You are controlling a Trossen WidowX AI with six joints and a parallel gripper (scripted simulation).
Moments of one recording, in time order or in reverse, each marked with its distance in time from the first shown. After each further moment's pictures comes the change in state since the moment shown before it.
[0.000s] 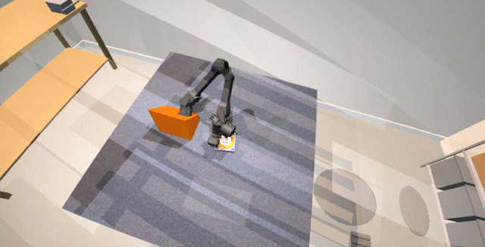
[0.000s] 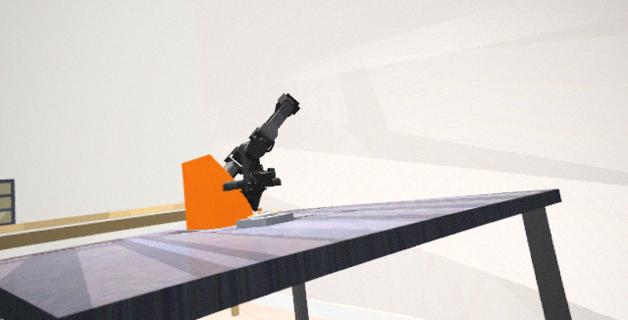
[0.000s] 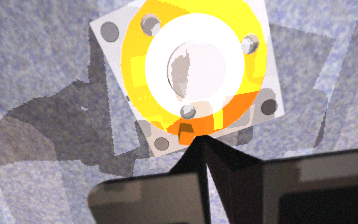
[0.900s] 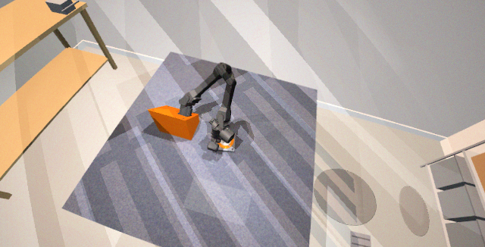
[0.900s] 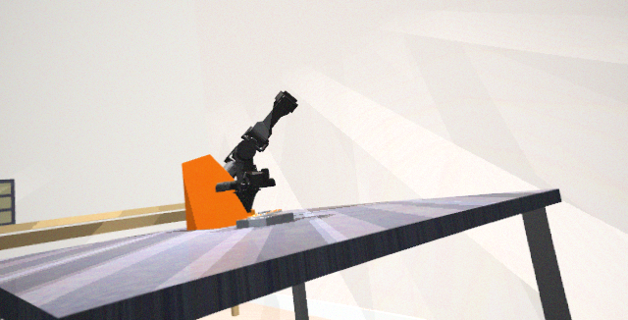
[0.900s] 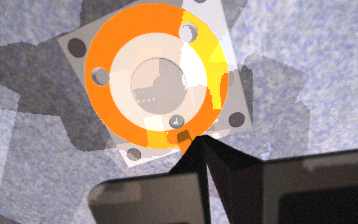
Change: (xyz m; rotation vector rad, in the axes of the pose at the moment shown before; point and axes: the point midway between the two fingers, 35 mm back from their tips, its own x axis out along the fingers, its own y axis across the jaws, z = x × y) arm 0.001 -0.029 0.007 -0.003 -0.002 -0.002
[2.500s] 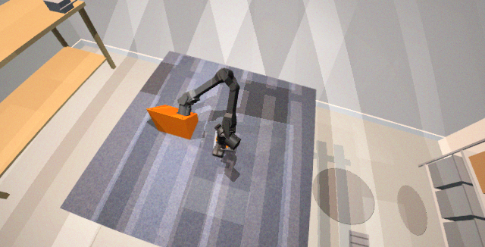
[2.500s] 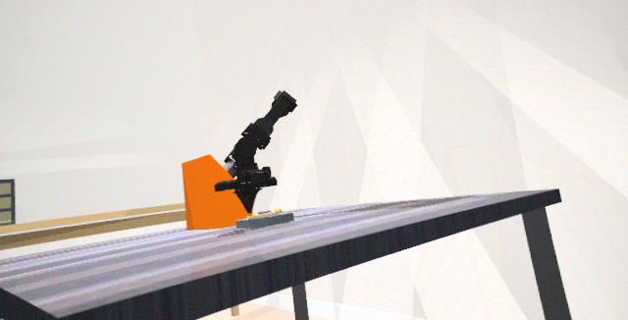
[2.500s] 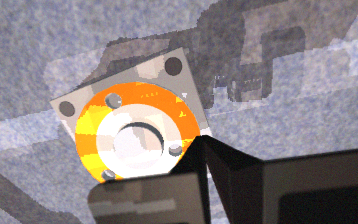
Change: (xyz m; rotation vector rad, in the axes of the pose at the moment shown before) arm -0.001 -0.027 0.046 -0.008 -0.002 -0.001
